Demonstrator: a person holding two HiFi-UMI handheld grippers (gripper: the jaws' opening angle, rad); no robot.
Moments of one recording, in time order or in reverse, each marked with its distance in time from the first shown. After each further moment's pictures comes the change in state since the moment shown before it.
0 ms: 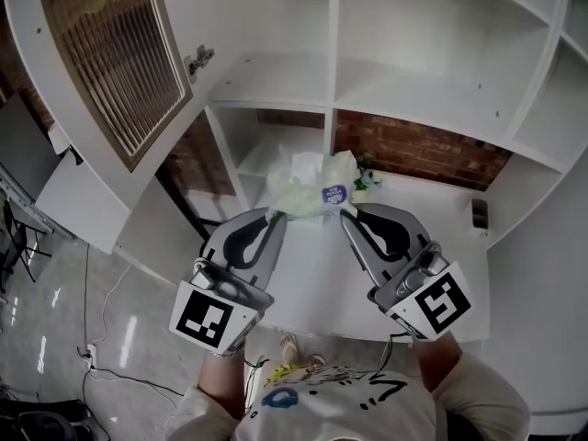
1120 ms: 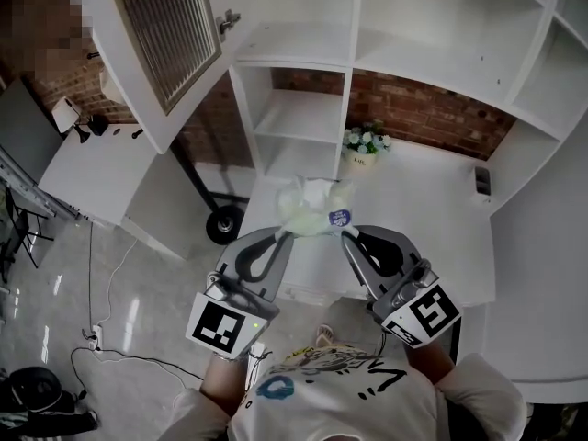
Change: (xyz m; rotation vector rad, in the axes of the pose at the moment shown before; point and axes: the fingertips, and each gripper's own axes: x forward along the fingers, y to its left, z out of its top) left arm -0.120 -0.042 -0.038 -0.073 0.093 -0.016; right arm -0.037 0.126 -0.027 0.191 0.066 -0.012
